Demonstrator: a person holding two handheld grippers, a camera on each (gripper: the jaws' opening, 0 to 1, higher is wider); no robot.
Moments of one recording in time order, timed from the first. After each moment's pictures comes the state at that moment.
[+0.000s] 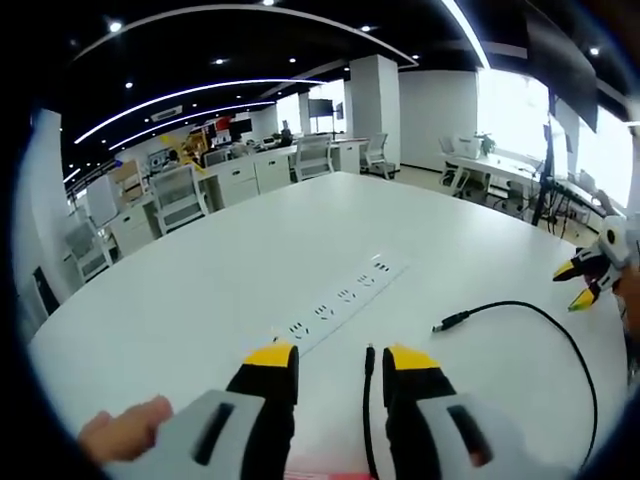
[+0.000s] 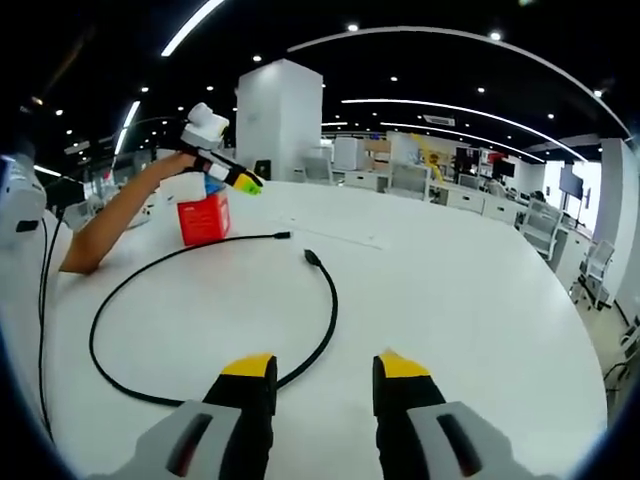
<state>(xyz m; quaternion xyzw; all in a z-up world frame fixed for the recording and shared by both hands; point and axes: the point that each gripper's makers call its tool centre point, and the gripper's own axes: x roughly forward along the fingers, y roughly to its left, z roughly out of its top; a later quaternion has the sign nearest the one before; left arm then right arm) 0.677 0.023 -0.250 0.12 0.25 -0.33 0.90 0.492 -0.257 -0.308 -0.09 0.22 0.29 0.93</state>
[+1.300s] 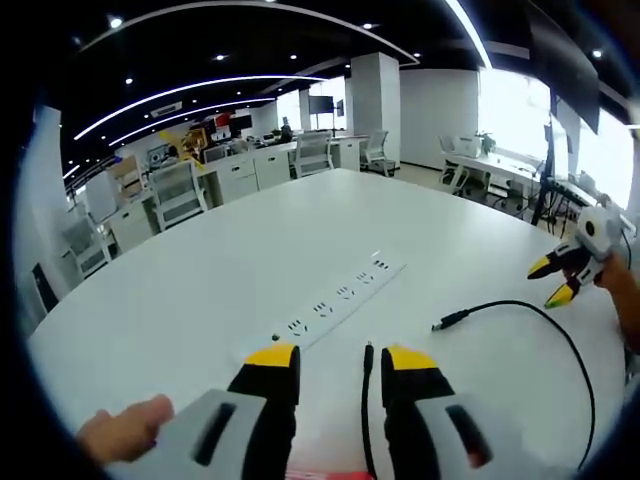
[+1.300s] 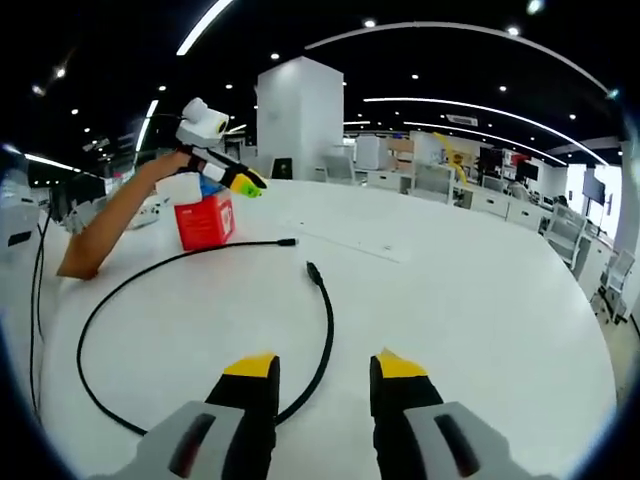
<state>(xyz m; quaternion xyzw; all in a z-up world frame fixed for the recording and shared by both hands) 0.676 0.023 -0.251 0.11 0.26 -0.33 0.90 0.544 -0.234 -0.312 -0.10 0.22 0.34 0.91</state>
